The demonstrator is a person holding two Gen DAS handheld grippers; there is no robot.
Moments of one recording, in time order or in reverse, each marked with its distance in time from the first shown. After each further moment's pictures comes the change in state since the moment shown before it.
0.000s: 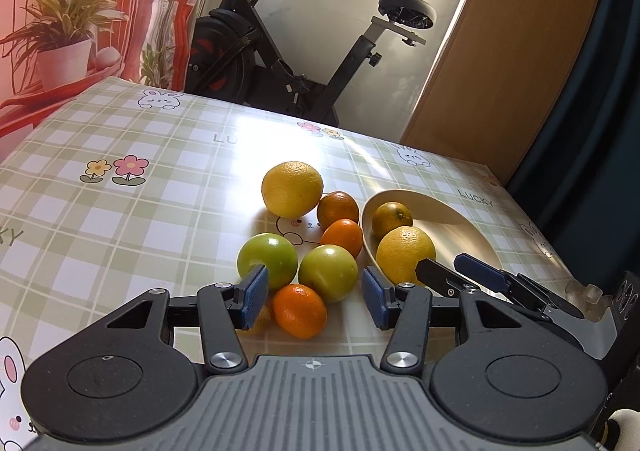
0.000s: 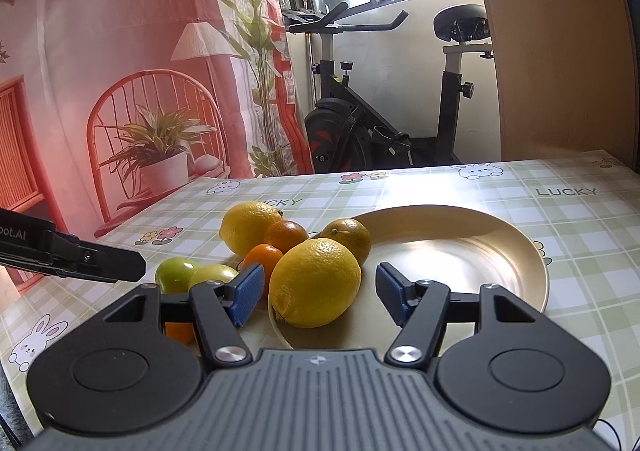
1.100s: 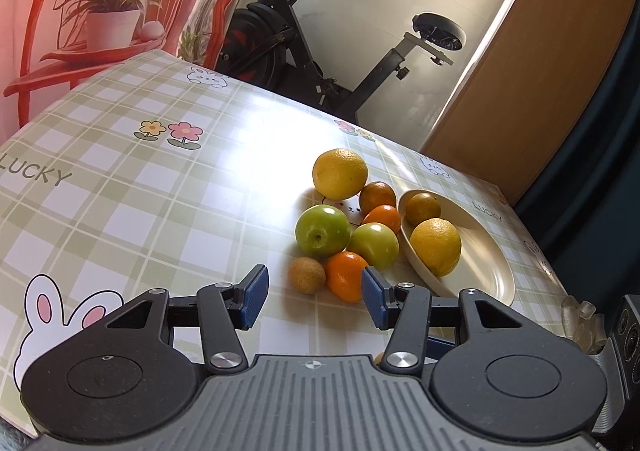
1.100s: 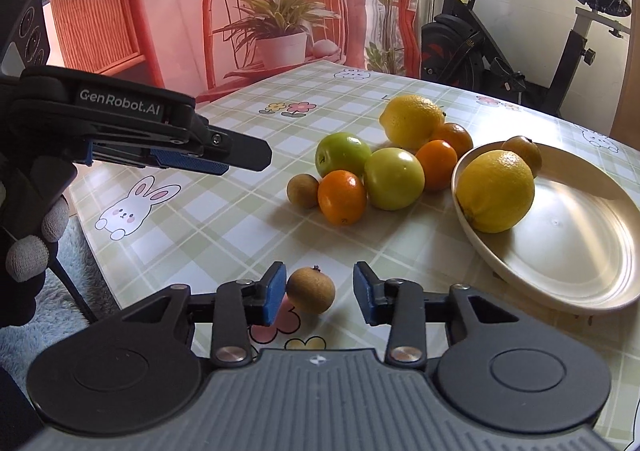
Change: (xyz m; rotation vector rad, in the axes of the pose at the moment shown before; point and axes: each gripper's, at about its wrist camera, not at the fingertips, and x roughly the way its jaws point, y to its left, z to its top) left arm -0.022 0.041 -0.025 -0.132 -0.019 0.005; right arm -0.003 0.083 -0.026 -0.262 0.329 0.238
